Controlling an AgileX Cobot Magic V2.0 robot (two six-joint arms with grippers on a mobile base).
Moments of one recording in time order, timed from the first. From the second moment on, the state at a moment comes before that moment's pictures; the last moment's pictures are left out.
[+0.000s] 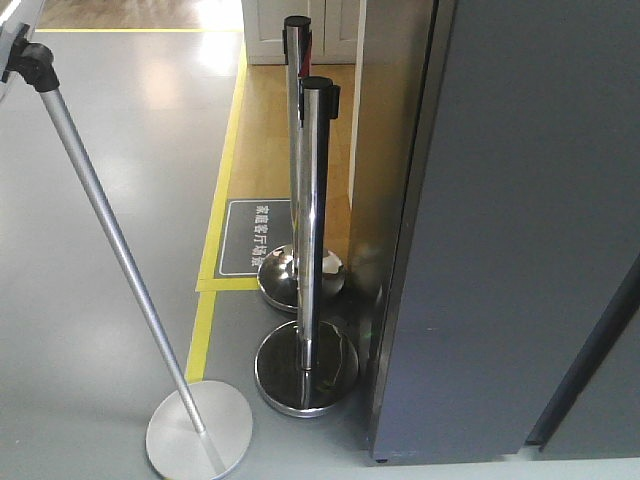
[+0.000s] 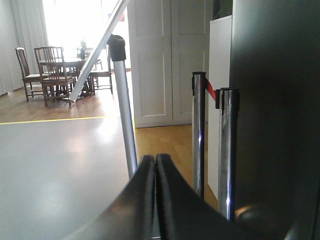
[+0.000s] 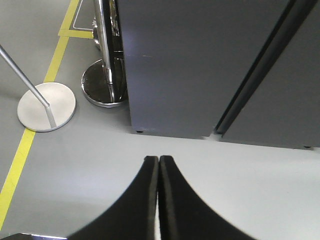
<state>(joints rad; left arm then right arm) -0.04 -0.01 0.02 -0.04 0.01 -0.01 0.04 0.23 -0.69 0.01 1.27 -0.06</state>
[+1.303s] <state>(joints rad) -0.04 -0.01 0.02 -0.04 0.01 -0.01 0.03 0.12 -0.51 0.02 0.75 -0.10</state>
